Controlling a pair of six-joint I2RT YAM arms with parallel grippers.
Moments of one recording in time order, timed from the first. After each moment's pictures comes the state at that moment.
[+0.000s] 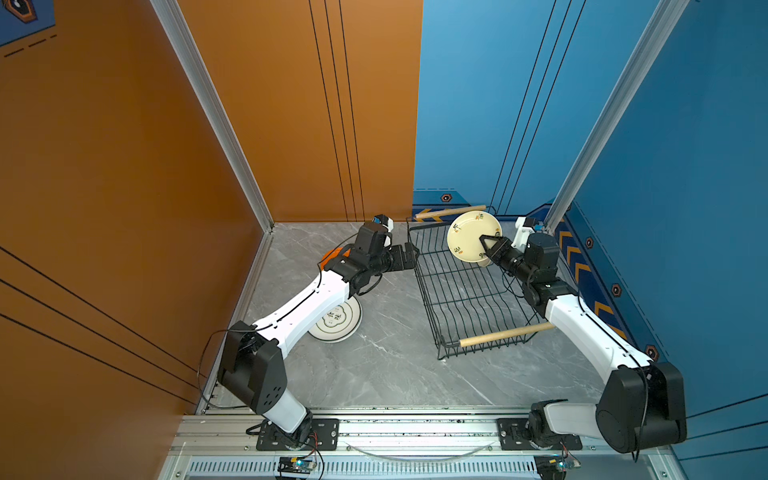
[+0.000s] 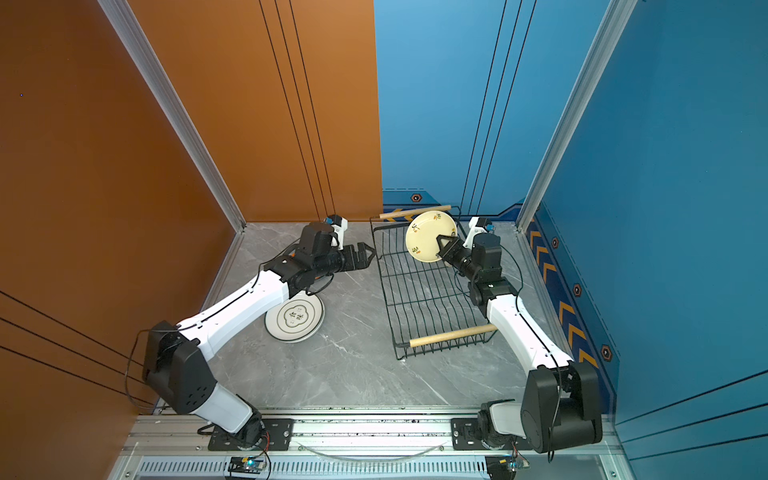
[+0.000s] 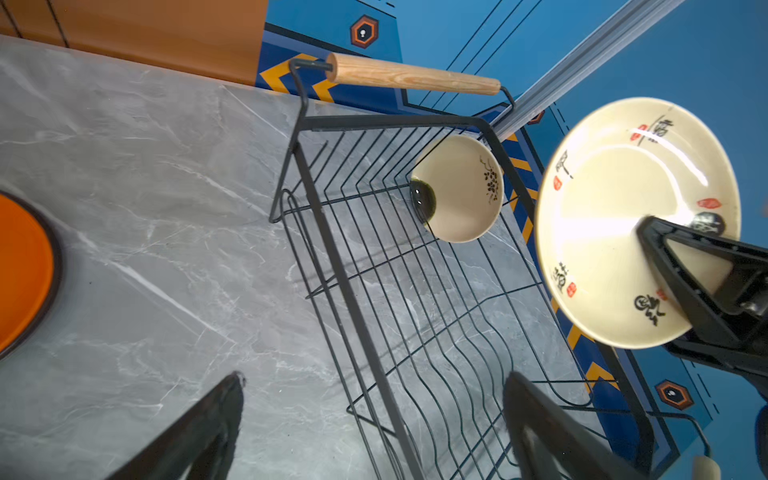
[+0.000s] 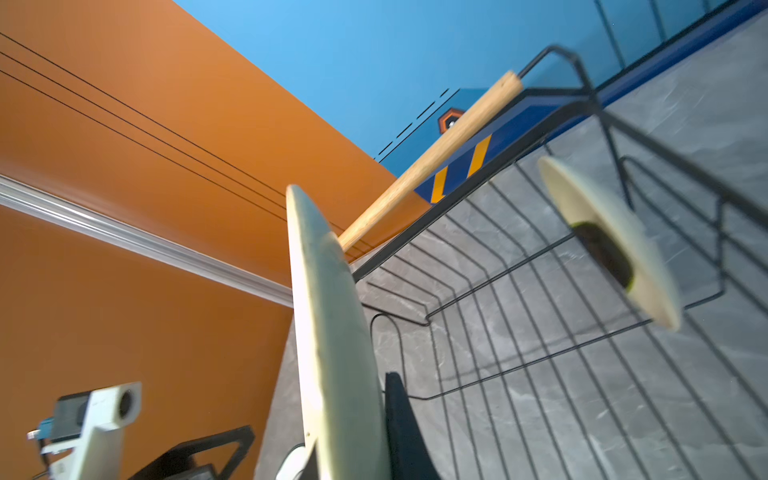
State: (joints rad) left arm -0.55 1.59 1.36 -0.31 0.12 -0.57; right arm 0.16 1.34 0.96 0.14 -0.30 0.86
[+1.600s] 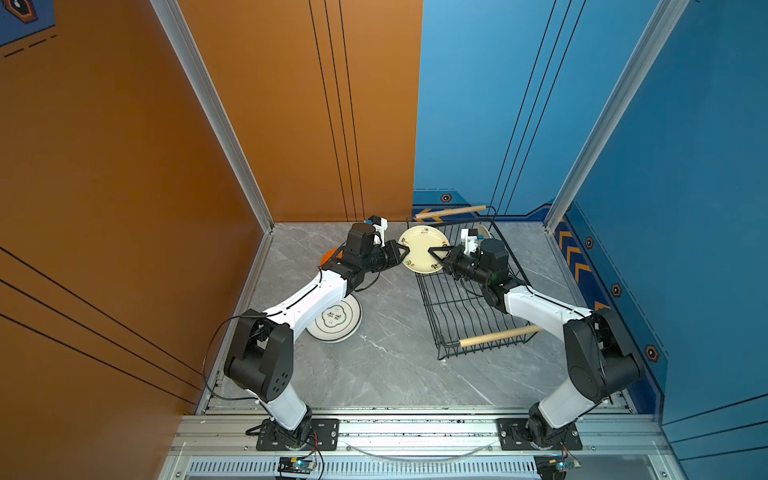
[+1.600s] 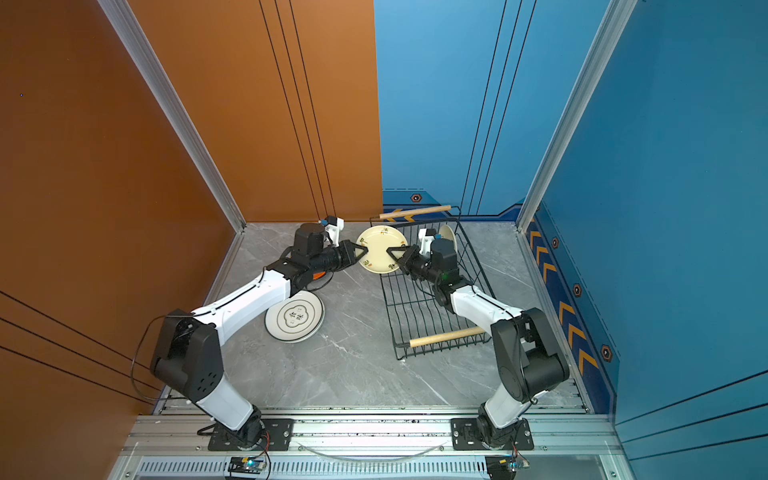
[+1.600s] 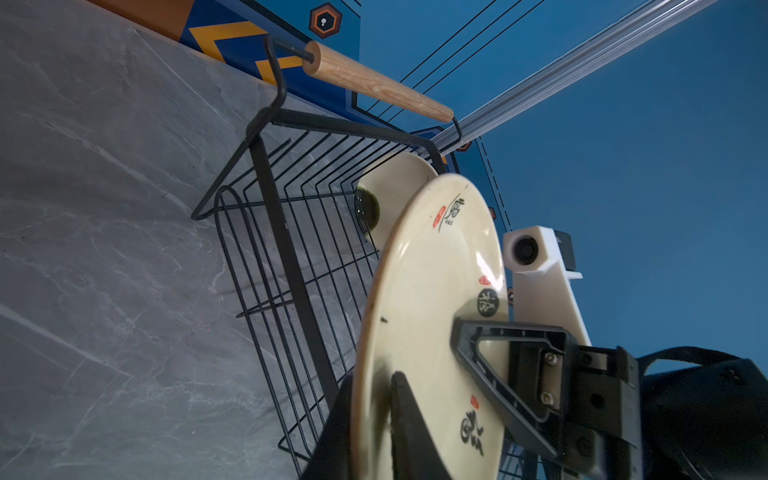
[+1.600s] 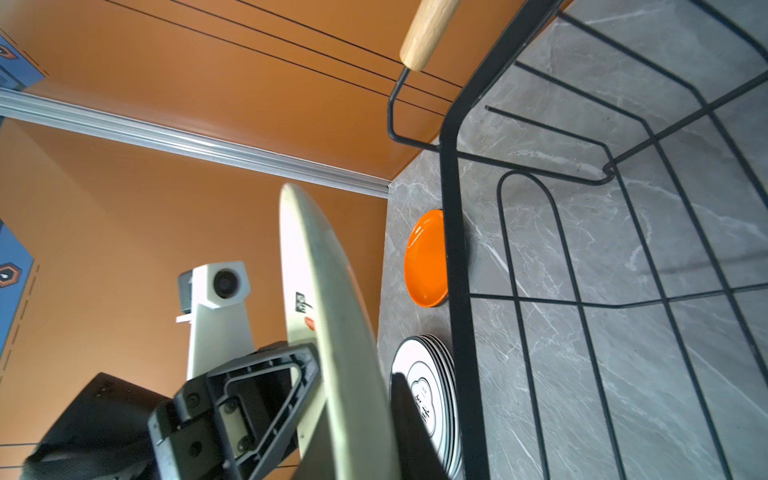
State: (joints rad) left arm -0.45 1.64 1.25 -0.03 0.39 -0.77; right arm 0.37 1.63 0.98 0.44 -0.51 1.17
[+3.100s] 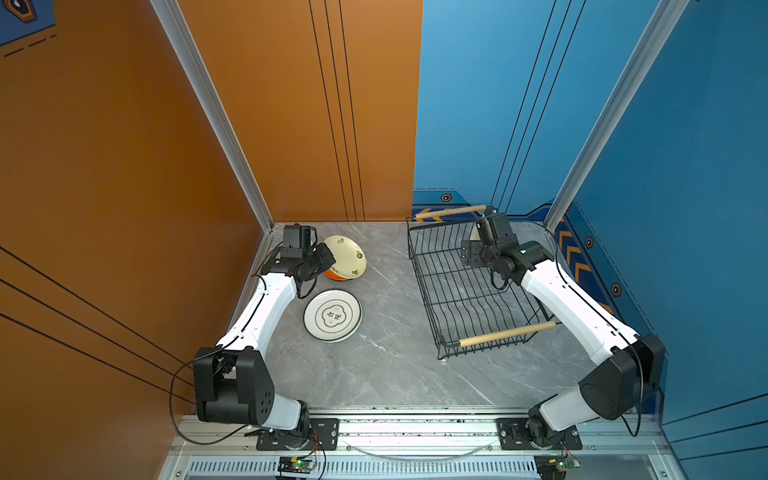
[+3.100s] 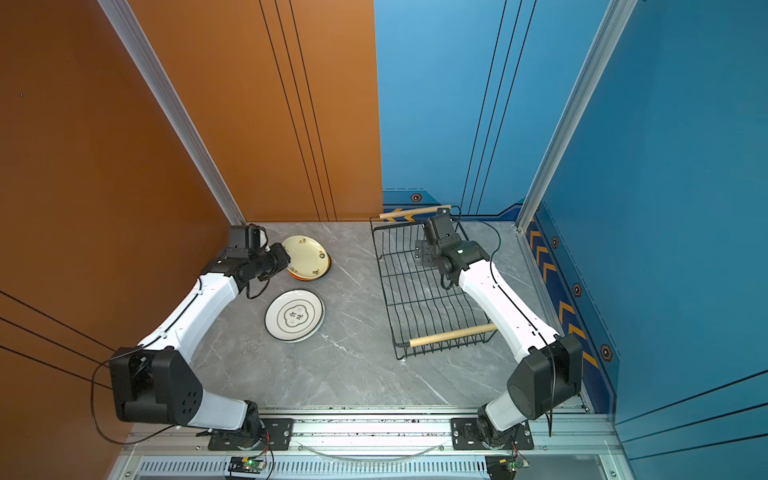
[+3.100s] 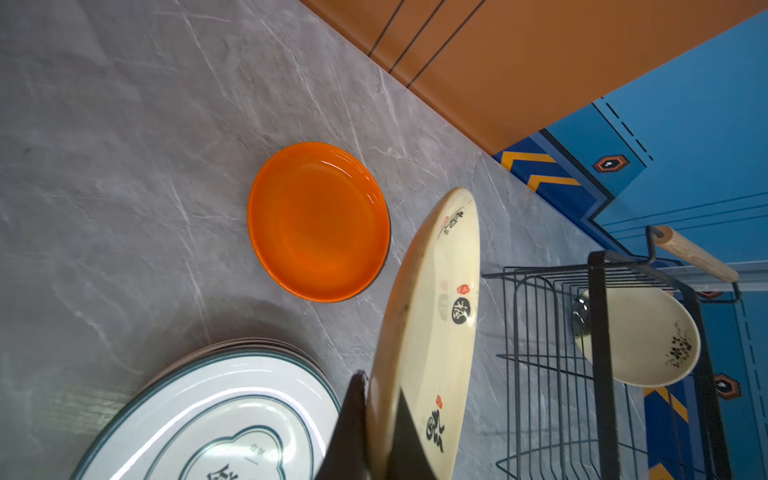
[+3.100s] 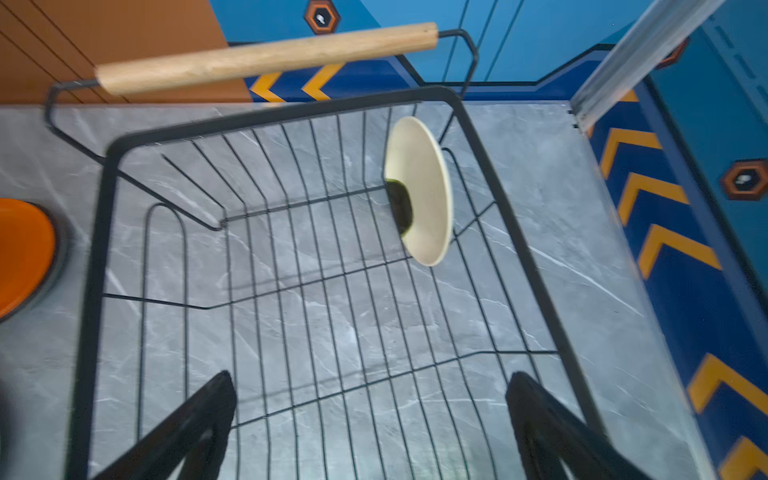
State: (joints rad) left arm -0.03 1.46 1.22 -0.51 0.12 -0.62; right arm 0.43 1.53 1.49 -0.78 0.41 0.30
